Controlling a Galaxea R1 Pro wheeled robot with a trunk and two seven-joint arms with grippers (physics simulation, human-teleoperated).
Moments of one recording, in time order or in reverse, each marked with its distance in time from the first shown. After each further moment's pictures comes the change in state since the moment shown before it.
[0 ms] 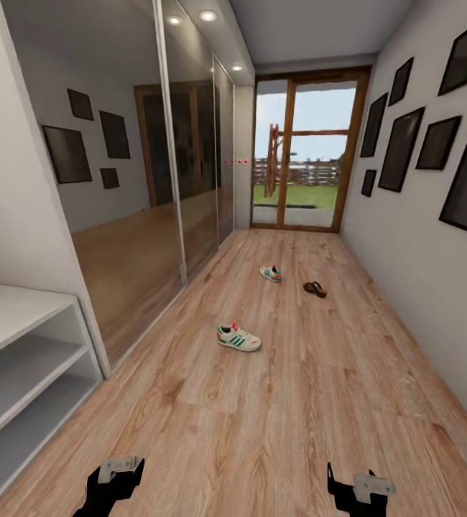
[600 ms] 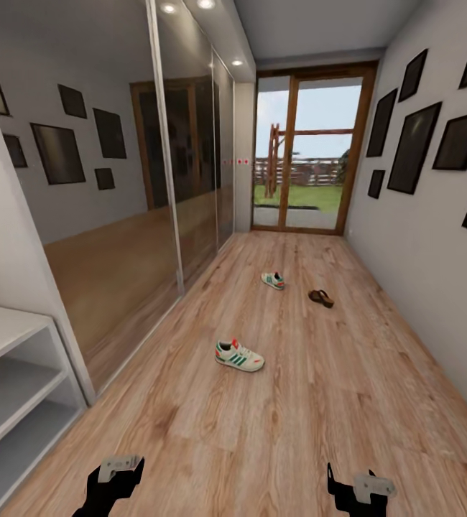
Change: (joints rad) left arm -0.001 0.000 0.001 -0.002 0.001 -0.001 0.000; right arm 0.000 0.000 0.000 0.001 0.001 0.000 0.000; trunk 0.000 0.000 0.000
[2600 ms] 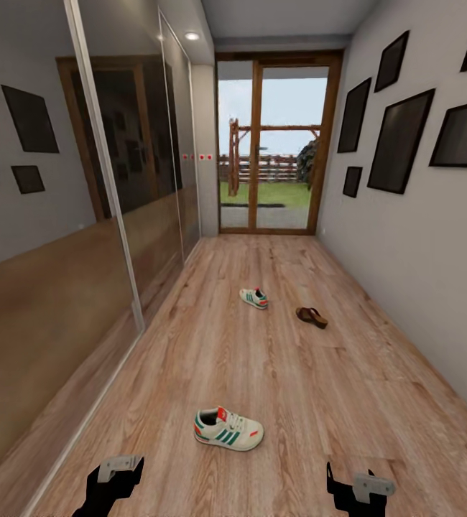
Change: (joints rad) left arm 0.002 0.002 -0.002 -0.002 0.001 -0.004 0.000; right arm 0.000 0.003 0.000 -0.003 -0.003 0.000 -0.001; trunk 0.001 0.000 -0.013
